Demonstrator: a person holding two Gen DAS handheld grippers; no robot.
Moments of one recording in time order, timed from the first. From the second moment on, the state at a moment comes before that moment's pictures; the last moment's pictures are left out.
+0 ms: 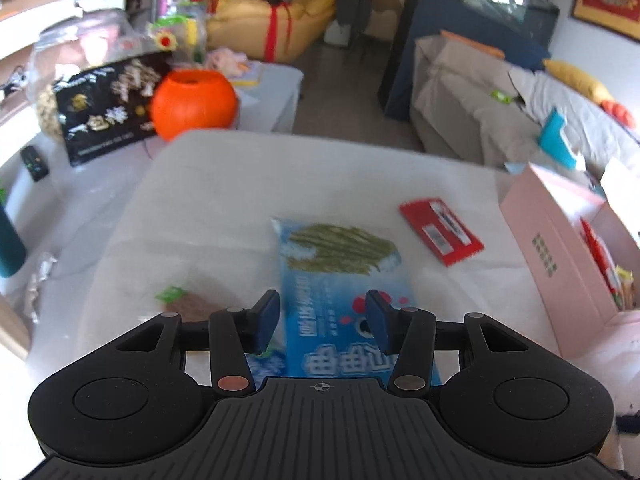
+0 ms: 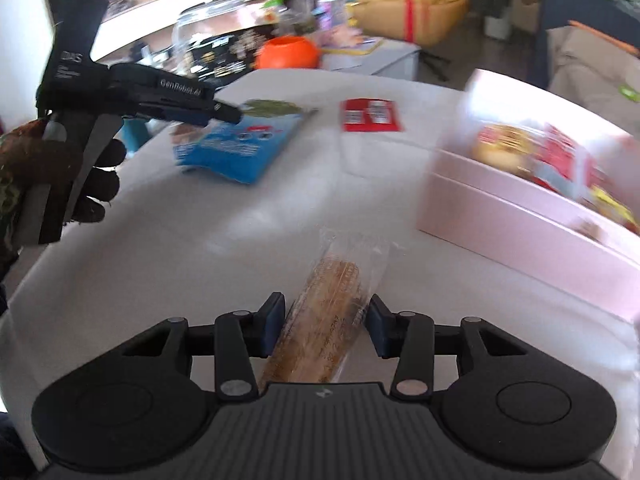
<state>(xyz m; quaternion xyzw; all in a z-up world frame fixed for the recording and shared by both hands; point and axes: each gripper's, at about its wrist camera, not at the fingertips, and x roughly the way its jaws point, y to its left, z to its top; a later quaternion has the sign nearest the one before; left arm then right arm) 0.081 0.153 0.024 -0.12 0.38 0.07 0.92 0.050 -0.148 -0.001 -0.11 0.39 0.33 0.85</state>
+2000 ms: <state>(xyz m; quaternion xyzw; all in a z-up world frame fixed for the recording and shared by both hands) 0.066 0.061 0.042 -0.04 0.40 0.04 0.92 0.052 -0.214 -0.021 0.00 0.35 0.30 0.89</state>
